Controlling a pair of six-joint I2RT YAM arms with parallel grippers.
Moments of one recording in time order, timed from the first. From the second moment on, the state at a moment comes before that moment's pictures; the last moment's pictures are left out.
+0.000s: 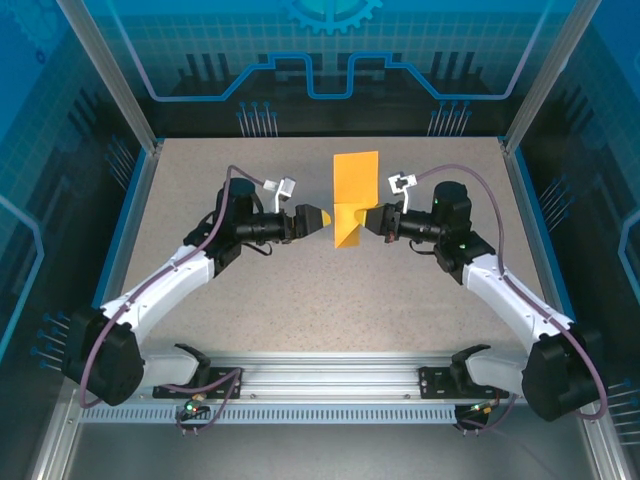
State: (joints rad) left arm -0.42 1.28 0.93 -0.03 0.78 -0.83; right arm 0.33 1.19 0.81 0.16 -0.85 0.54
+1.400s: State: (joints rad) left arm -0.48 1.27 0.99 -0.08 0.79 -0.77; right arm 0.42 1.19 0.75 0.31 -0.82 0.73
